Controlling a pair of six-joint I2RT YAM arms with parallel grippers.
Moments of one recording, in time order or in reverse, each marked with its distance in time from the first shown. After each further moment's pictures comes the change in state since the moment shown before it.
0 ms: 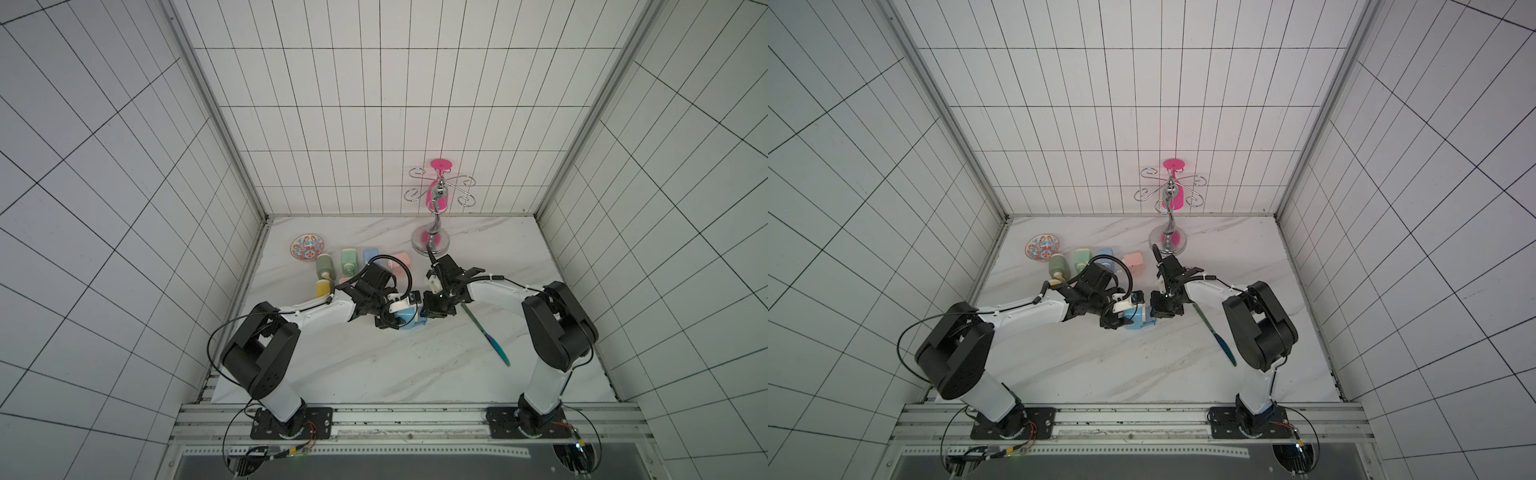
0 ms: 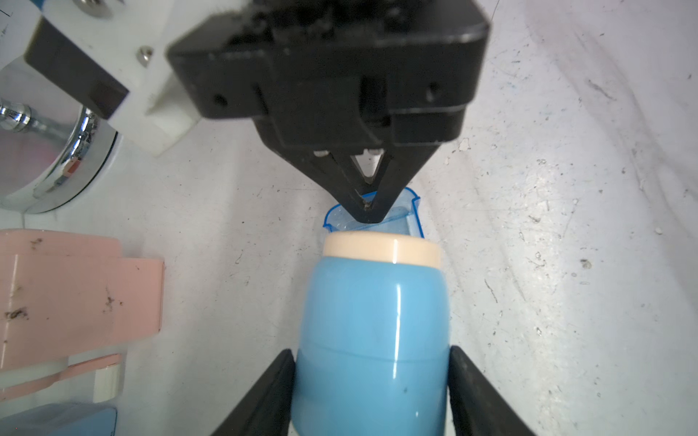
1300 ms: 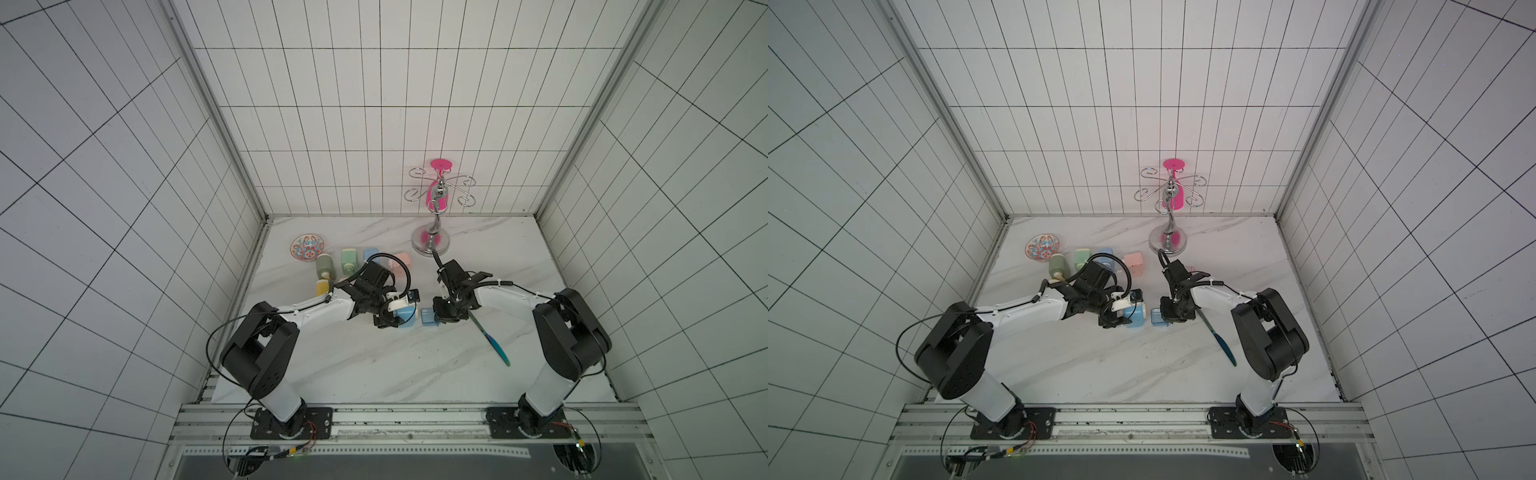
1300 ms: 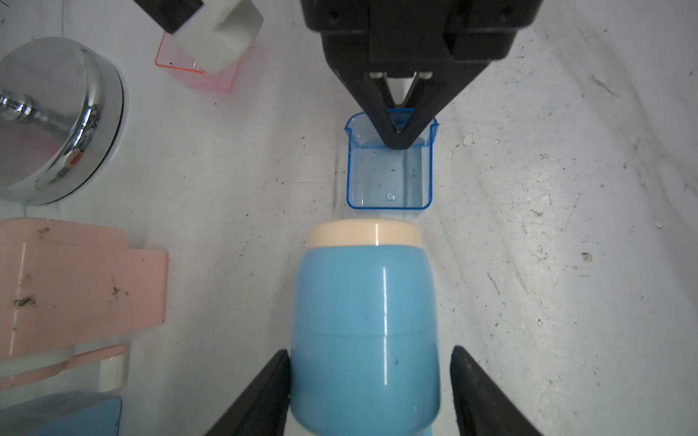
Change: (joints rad) left arm 0.012 -0.002 0.017 -0.032 0.004 0.008; right arm -0.013 -0.079 -0.076 -0.071 0.182 -0.042
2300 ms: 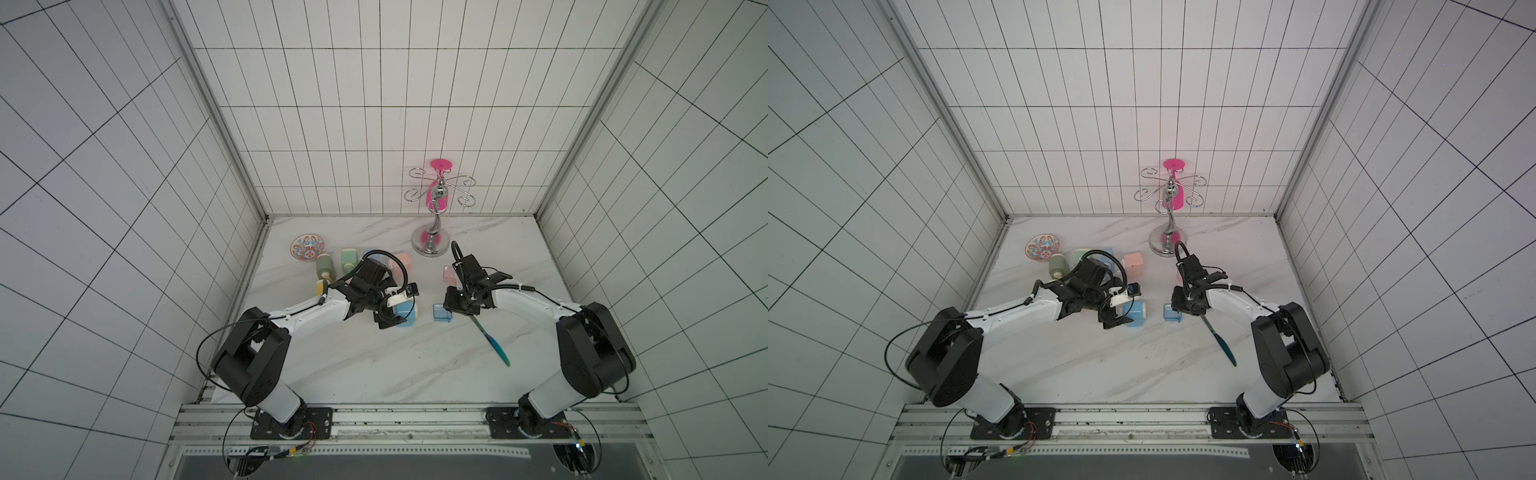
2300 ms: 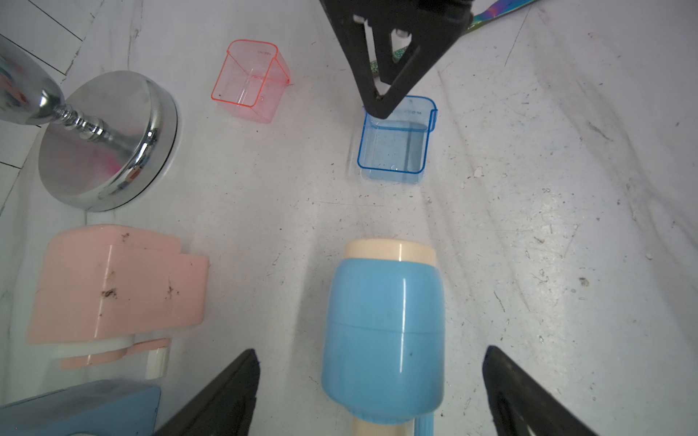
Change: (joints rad) left arm 0.013 -0.045 -0.003 0.021 0.016 -0.029; right arm -0.086 -0.135 -0.057 0.045 0.101 0.154
